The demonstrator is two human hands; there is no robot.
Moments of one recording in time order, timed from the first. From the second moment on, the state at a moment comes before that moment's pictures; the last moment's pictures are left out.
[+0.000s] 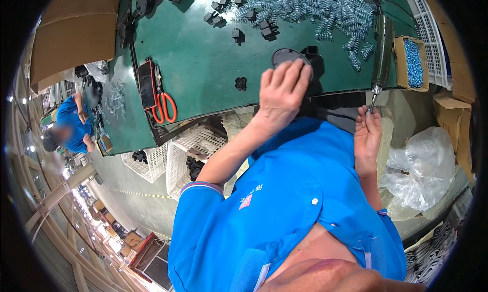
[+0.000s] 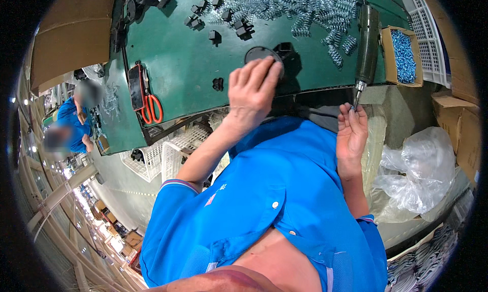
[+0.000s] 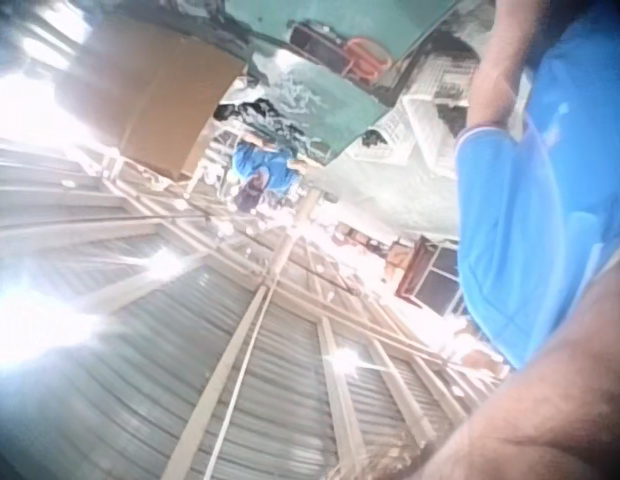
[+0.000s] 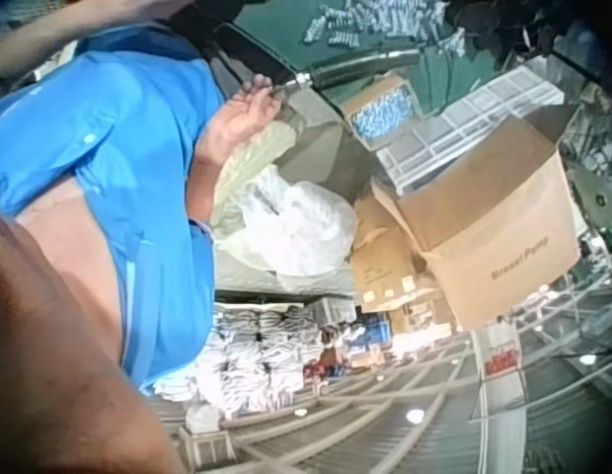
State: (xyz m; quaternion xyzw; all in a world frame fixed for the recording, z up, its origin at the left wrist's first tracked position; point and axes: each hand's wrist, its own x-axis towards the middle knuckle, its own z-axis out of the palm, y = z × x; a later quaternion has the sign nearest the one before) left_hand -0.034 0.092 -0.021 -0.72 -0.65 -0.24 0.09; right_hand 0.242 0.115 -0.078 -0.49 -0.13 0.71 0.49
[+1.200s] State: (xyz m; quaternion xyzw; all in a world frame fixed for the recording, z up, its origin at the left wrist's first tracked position) left_hand -0.049 0.251 -0.010 -0.76 -0.56 -0.26 -0.20; right_hand 0.236 0.110 -0.060 -0.51 -0.20 0.70 0.46
